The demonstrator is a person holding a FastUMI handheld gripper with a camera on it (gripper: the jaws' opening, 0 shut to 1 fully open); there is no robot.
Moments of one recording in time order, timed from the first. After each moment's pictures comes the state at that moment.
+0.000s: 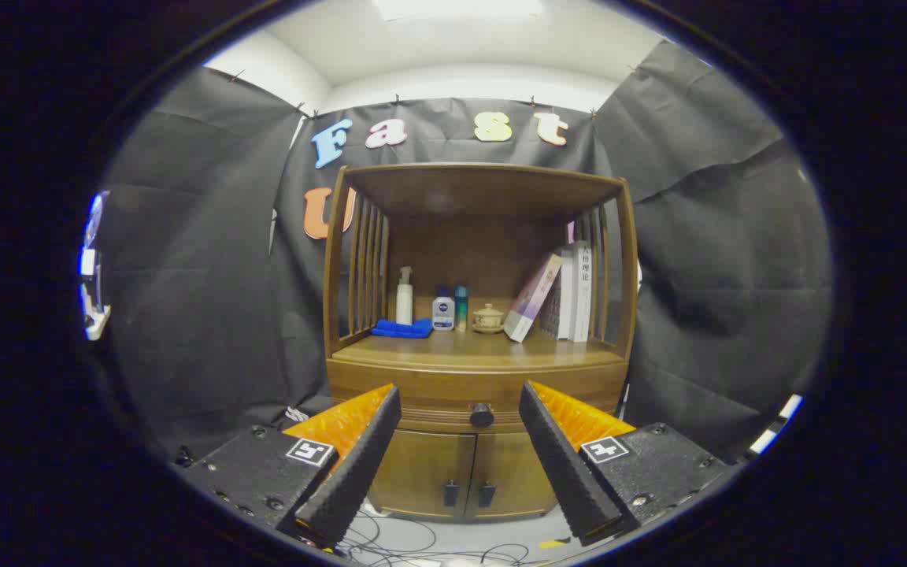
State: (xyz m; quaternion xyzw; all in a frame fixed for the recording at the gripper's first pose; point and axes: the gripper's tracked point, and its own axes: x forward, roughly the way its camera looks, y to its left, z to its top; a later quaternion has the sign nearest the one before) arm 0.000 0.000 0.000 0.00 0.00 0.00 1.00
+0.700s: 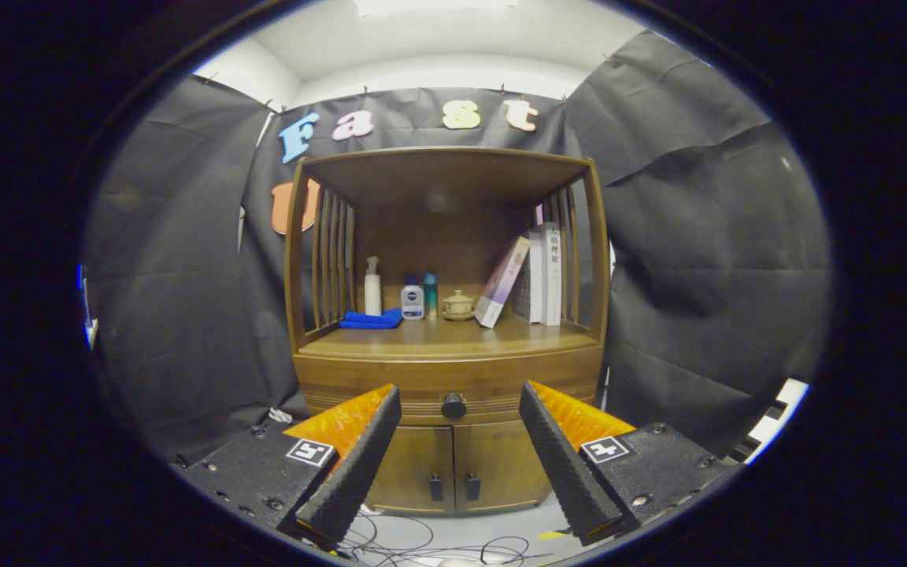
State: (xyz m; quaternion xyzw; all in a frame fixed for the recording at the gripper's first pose) arm 0.007 -0.034 -0.011 0.02 0.02 -0.05 1.00
